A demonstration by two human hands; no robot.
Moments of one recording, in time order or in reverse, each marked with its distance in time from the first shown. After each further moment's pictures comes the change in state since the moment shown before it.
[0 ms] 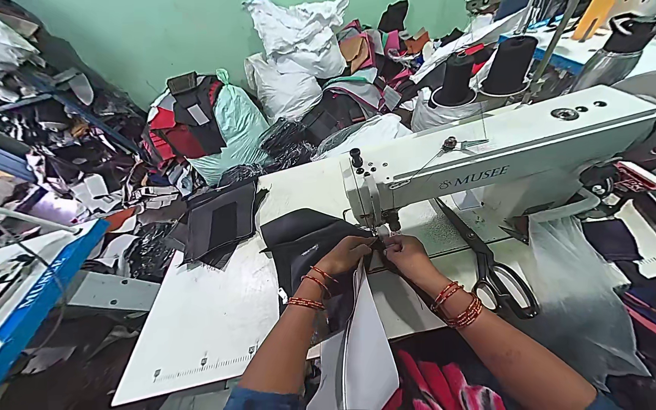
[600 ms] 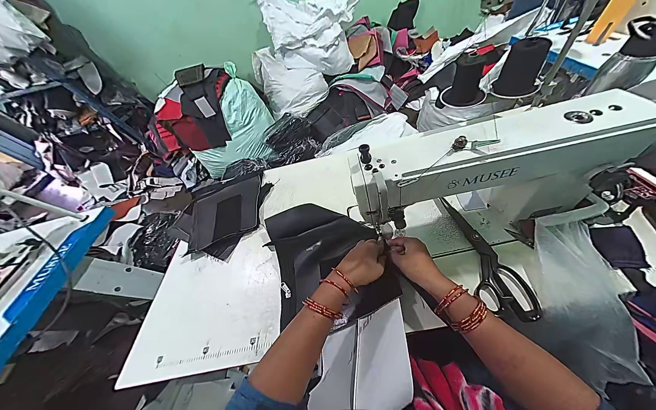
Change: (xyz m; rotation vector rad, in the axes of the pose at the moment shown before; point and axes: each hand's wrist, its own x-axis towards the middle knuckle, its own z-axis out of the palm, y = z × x) left_hand 0.001 0.029 0.033 0.431 -0.057 -0.124; right_hand -0.005 0.002 0.001 -0.113 -0.006 -0.069
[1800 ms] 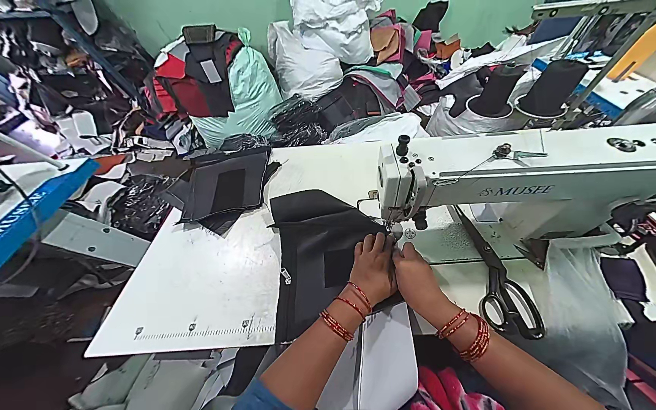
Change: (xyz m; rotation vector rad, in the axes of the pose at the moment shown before) left_hand -0.008 -0.002 0.053 0.175 0.389 -0.053; right_hand -0.027 -0.011 0.033 -0.835 0.052 -0.179
